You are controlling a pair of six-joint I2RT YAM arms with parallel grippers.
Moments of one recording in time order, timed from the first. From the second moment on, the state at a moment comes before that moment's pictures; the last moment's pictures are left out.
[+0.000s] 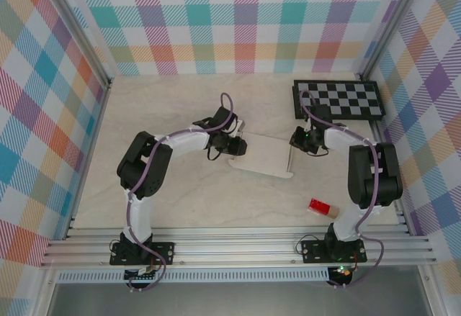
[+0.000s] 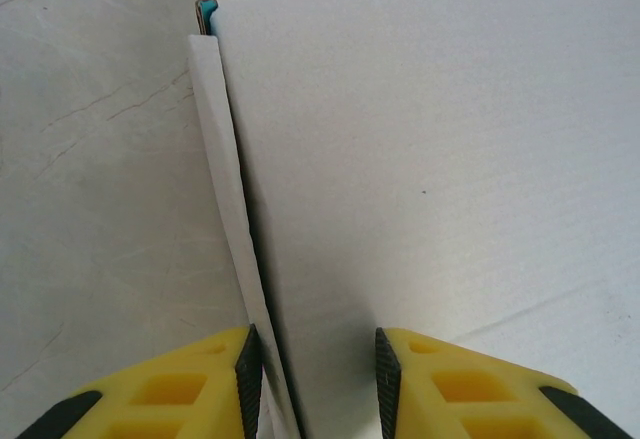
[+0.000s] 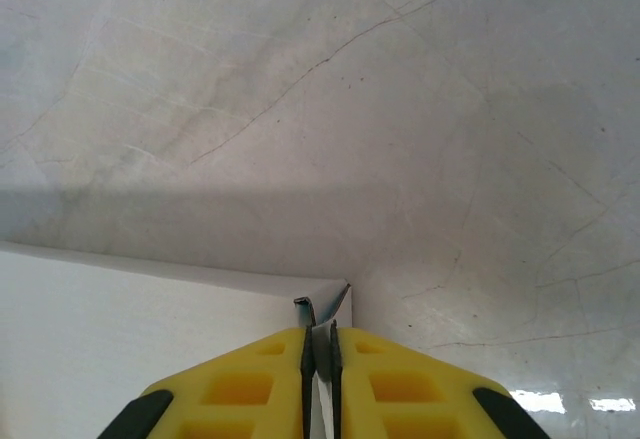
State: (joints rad) left arm -0.61 2.02 1.36 -0.38 0.27 -0.31; right arm 0.13 1.73 1.01 -0.38 -0.28 0.53
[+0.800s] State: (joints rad) left arm -0.62 2.05 1.43 -0.45 0.24 -0.34; right arm 0.23 1.72 1.01 -0.32 -0.09 0.83
